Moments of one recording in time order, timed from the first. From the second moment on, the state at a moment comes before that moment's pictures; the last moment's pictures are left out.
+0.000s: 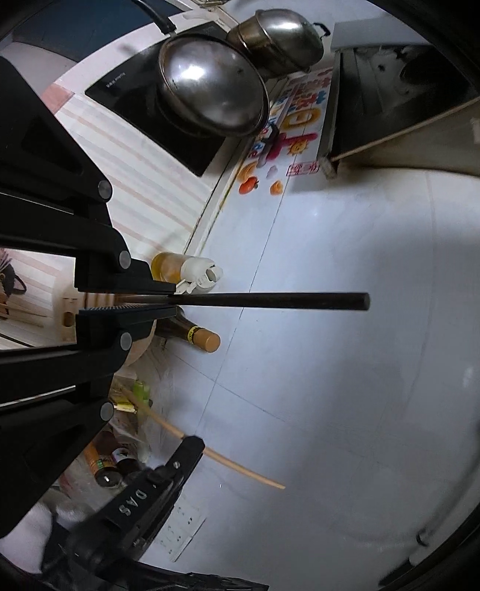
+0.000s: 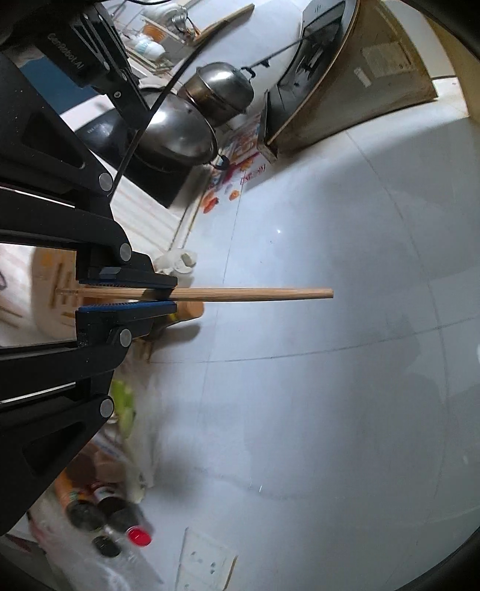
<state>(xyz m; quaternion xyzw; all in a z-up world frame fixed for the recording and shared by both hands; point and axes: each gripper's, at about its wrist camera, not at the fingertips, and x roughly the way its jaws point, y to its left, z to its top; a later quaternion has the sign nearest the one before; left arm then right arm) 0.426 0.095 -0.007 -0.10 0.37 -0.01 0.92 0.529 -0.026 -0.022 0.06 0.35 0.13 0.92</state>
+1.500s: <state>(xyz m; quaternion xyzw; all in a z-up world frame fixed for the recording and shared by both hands) 0.386 0.085 -0.083 -0.06 0.40 0.05 0.91 0.484 -0.095 -0.094 0.09 0.42 0.07 0.90</state>
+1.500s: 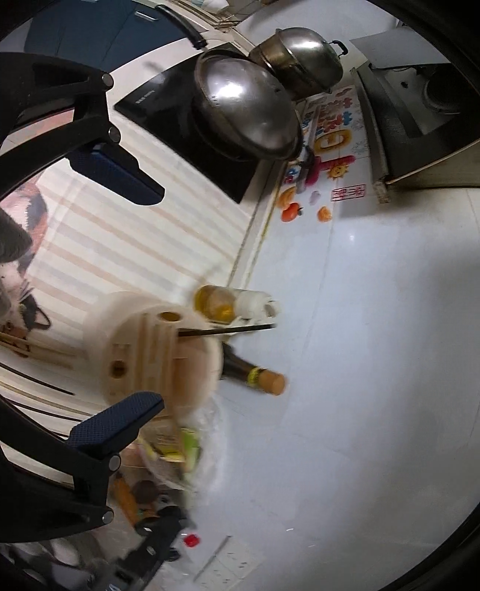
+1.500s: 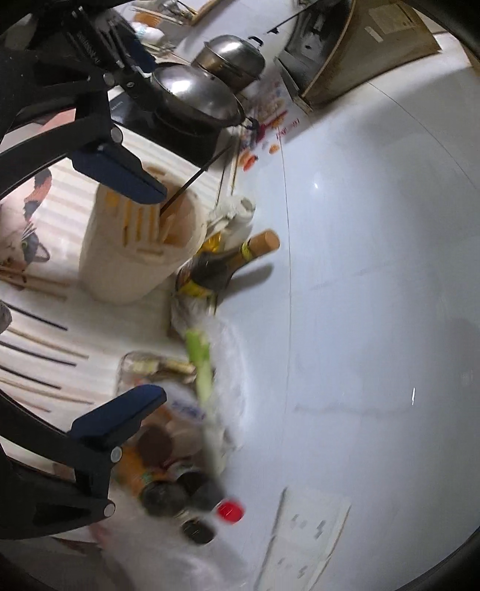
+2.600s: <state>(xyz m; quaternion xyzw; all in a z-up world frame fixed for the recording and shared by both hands) 0.356 -0.029 -0.351 0.07 0.63 -0.02 0.78 0.375 -0.233 -0.352 0.17 0.64 -0.04 0.75</state>
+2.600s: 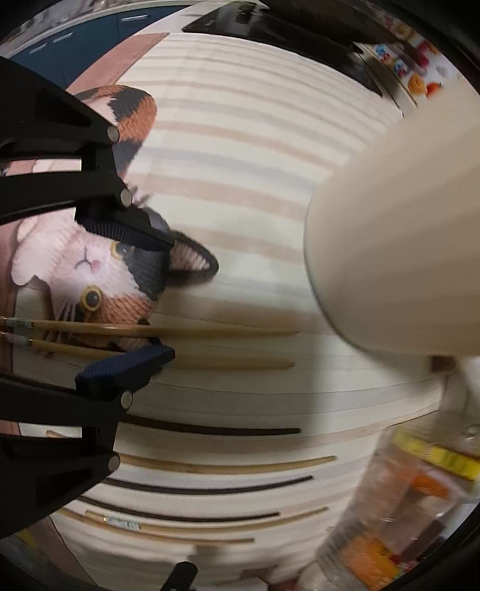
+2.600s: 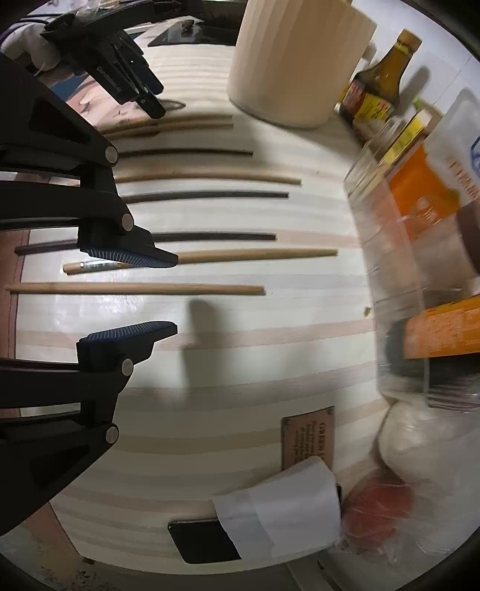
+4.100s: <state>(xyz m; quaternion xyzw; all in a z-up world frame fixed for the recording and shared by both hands) 0.316 0.021 -0.348 0.02 0.65 0.00 0.76 0.377 -0.193 -0.397 0.04 0.75 -0.02 0.67</state>
